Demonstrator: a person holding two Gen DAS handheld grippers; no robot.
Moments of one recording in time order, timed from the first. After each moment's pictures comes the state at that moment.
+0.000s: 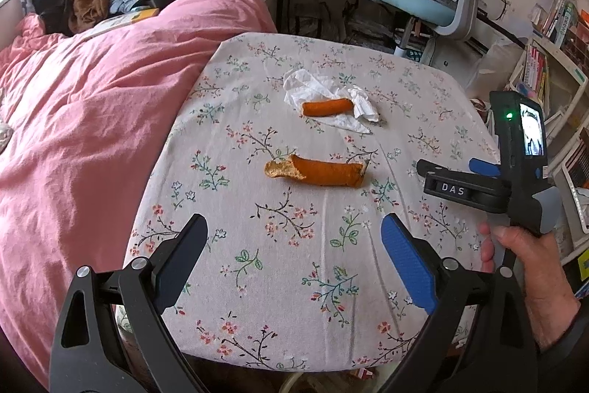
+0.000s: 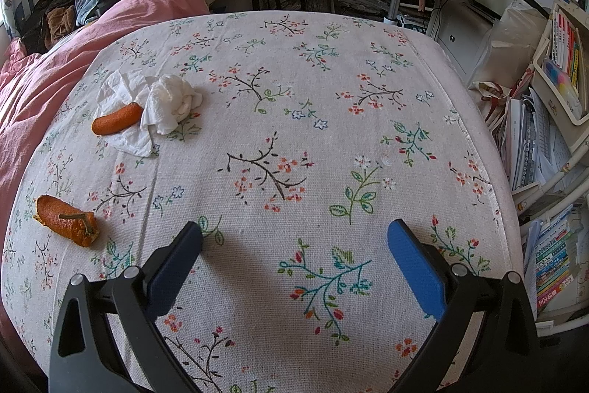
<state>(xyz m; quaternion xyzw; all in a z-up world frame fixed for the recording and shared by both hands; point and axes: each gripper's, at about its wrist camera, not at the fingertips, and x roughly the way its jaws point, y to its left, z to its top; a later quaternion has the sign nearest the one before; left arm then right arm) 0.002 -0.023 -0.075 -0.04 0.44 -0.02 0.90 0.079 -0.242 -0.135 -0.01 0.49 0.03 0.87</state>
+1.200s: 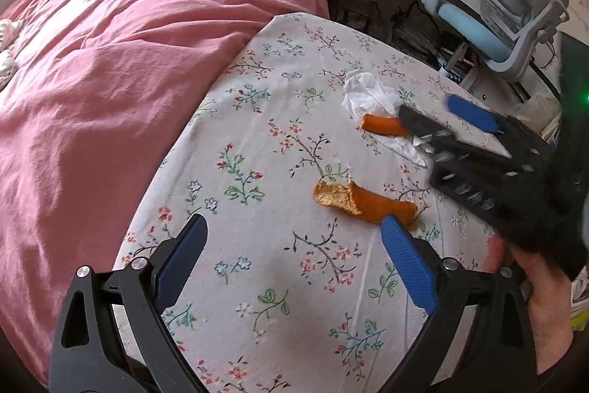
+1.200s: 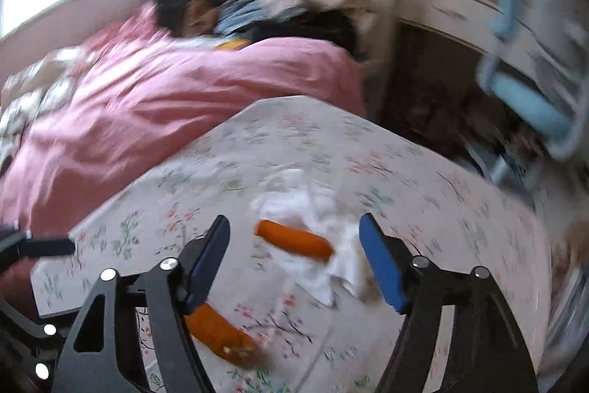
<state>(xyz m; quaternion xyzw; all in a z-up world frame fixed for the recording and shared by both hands) 0.049 0.015 -0.103 -0.14 0.47 0.04 0.87 0.097 -0.120 -0.086 -0.14 0.34 0.28 0.89</state>
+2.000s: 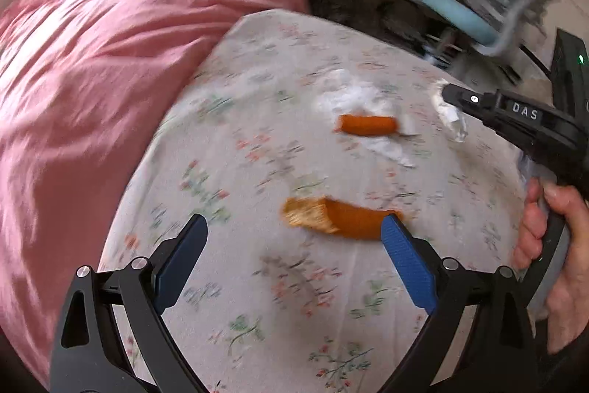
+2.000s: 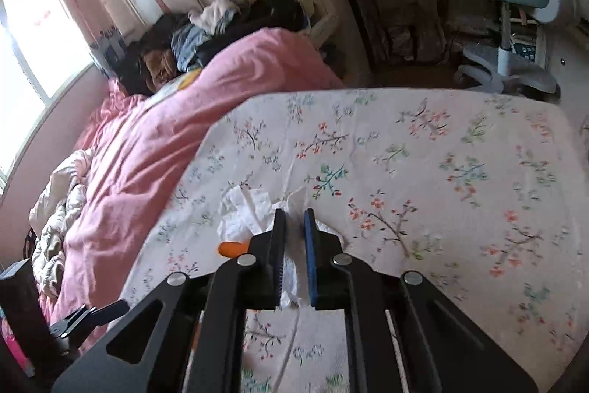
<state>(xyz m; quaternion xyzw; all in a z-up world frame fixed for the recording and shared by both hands) 0.075 -0.008 -0.104 -0.10 0.47 -0.01 0.88 0.139 -0.217 -0.083 0.12 0.43 0.25 0.86</state>
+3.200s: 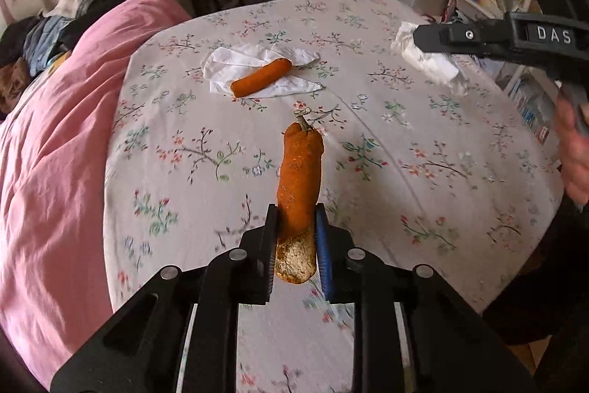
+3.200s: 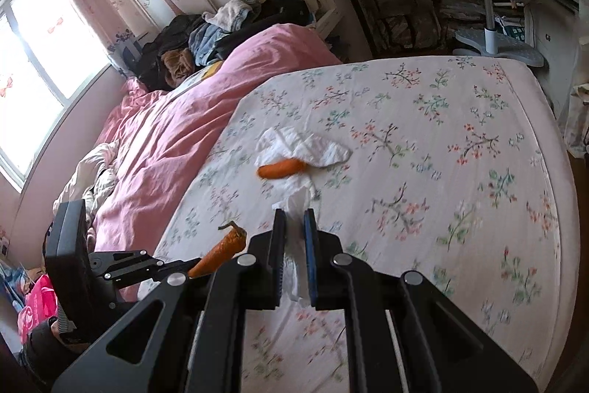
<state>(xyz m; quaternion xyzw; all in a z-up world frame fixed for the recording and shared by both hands) 0.034 -0.052 -0.104 0.10 0.48 -0.16 0.86 0.057 -0.243 -0.068 0.14 0.44 0.26 0.85</state>
